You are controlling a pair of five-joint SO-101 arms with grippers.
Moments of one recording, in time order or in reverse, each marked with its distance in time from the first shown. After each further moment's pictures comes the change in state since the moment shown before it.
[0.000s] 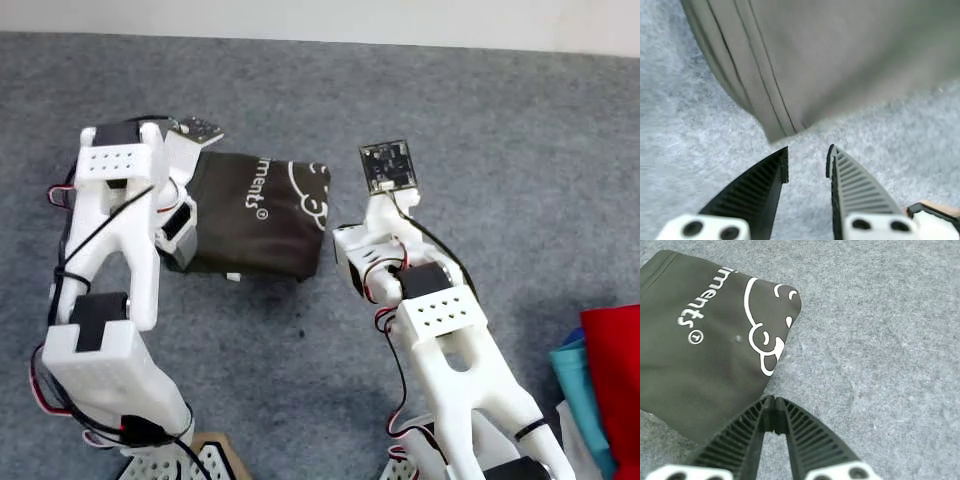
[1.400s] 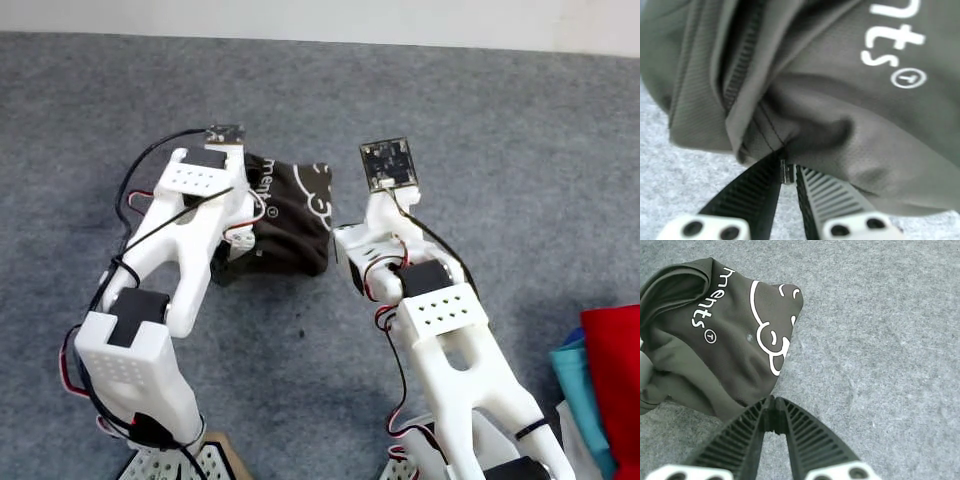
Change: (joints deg) left arm 14.4 3.8 10.7 -19.6 46.7; right arm 0.0 0.0 -1.2 2.0 0.0
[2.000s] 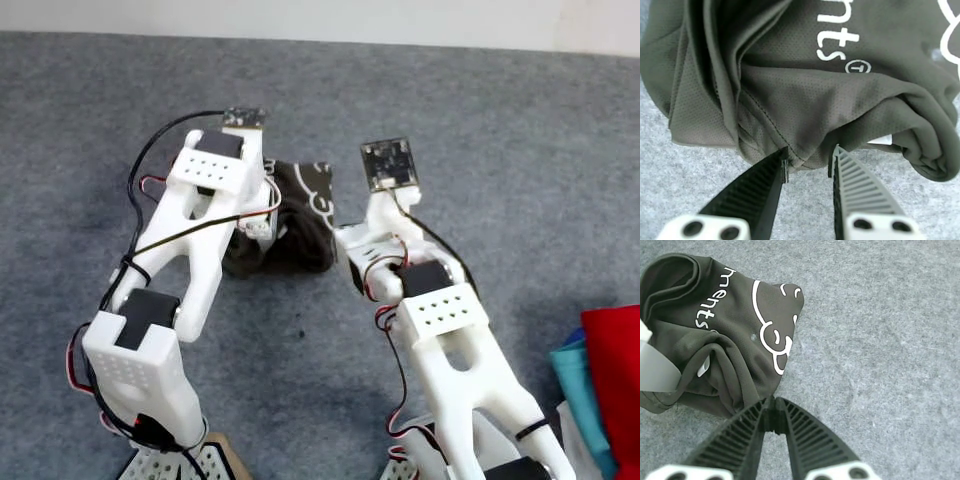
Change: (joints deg) left arm 4.4 0.0 -8.5 7.2 0.0; right arm 0.0 0.0 -0.2 0.0 -0.1
